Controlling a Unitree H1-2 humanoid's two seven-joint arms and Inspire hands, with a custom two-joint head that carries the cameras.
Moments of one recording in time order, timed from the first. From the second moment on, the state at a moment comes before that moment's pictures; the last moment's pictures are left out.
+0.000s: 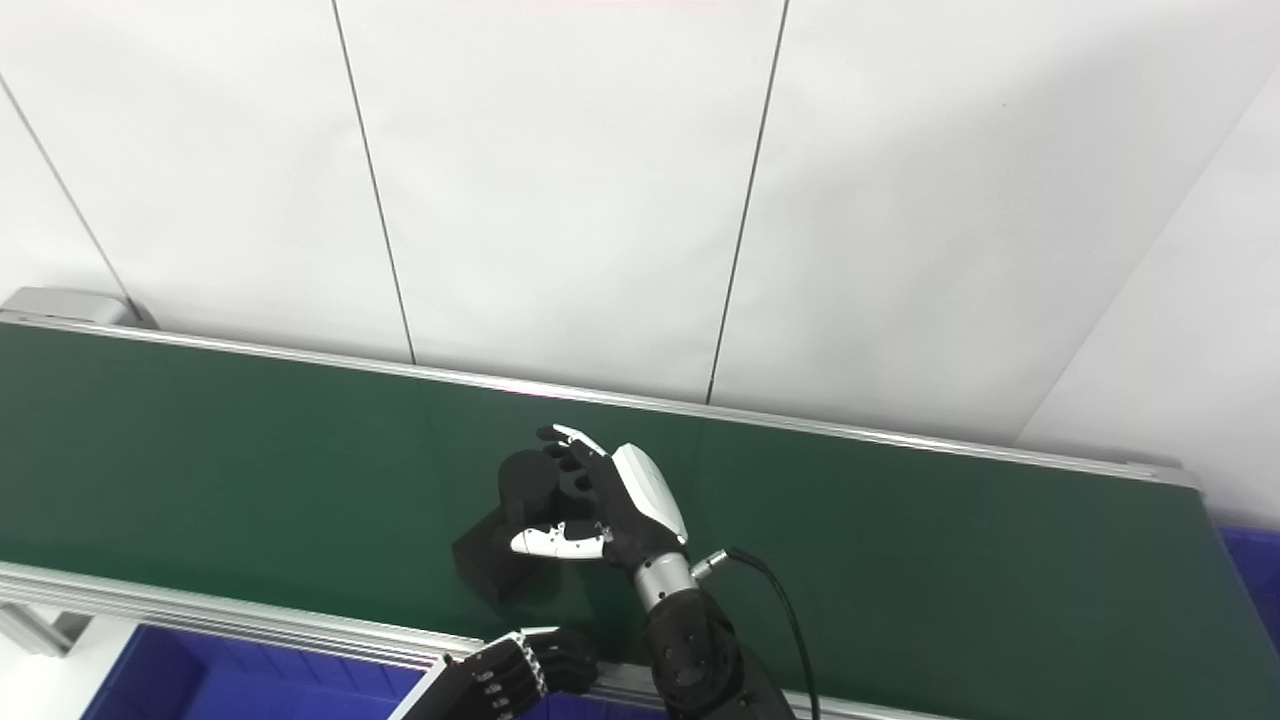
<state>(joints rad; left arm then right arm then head) 0.27 0.03 -0.19 0.15 -0.24 -0.42 -0.43 -0.46 0.09 0.41 0.59 -0.48 -0.11 -0.05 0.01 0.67</state>
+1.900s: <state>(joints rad) 0.27 0.06 -0.19 0.13 -0.28 -0.40 -0.41 -0.37 0.07 0.25 0.08 -0.43 -0.08 -0.13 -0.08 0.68</state>
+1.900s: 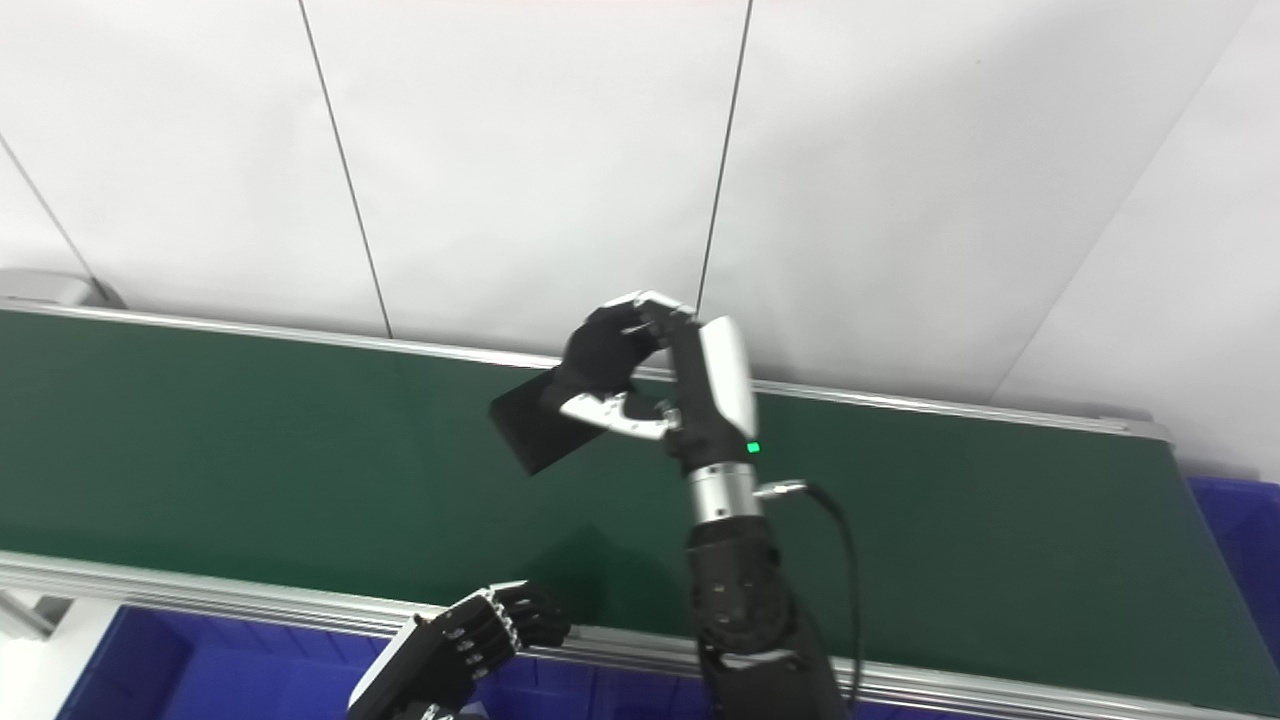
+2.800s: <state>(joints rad) 0.26 0.10 -0.16 0.15 -0.34 -0.40 -0.47 -0.14 0.00 0.04 -0.49 -0.35 0.07 -0.04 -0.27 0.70</state>
